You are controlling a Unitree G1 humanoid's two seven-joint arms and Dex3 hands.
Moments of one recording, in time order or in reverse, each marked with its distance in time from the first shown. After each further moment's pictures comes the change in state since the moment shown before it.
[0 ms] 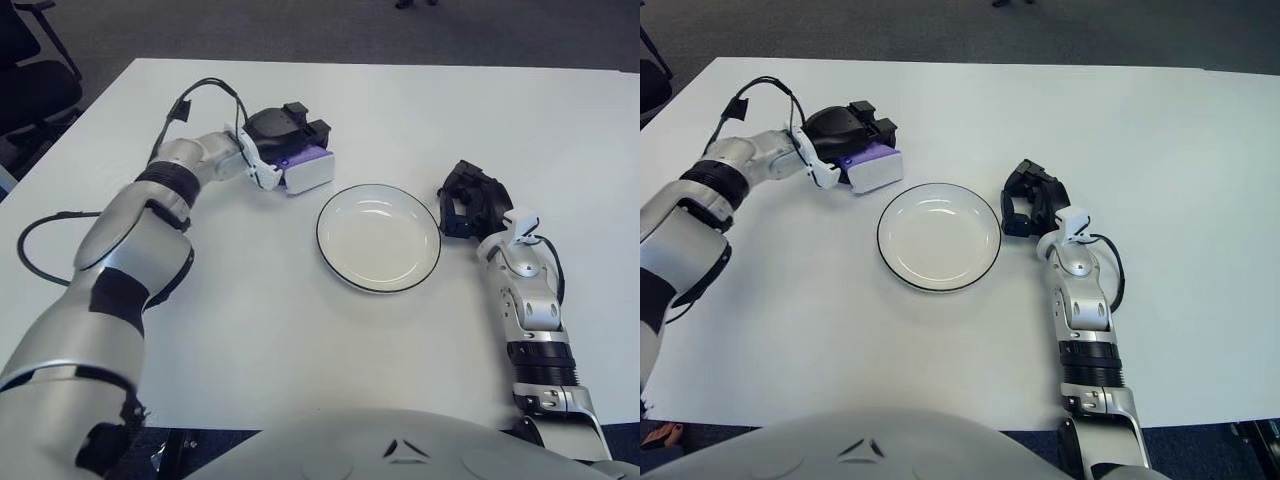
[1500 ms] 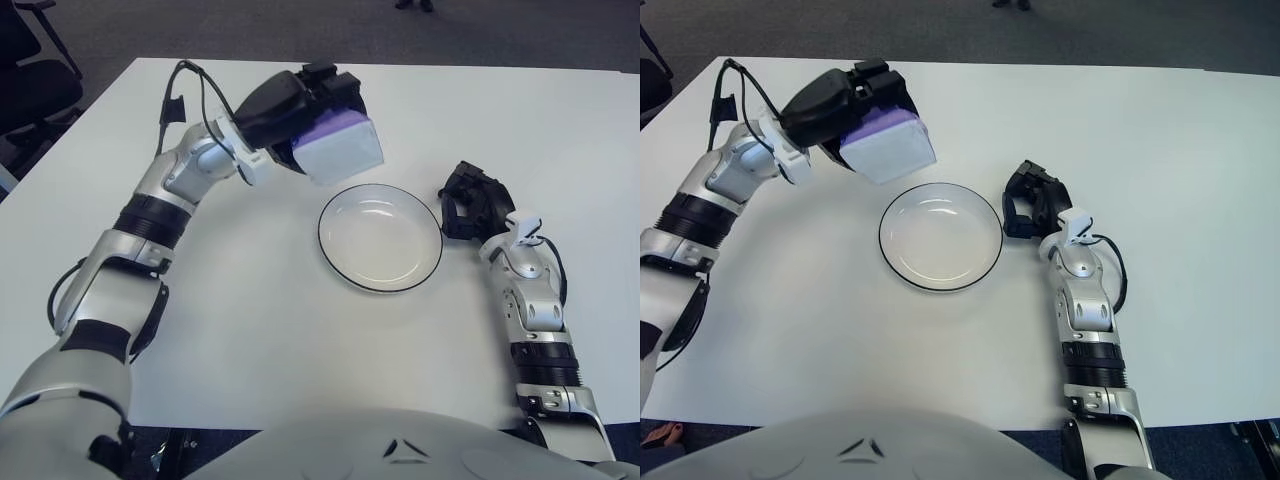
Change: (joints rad) left arm 0.345 0.007 0.383 -0.825 -0.465 -0.005 -0.386; right arm 0.005 -0.016 -0.002 0.025 0.004 0.013 0.022
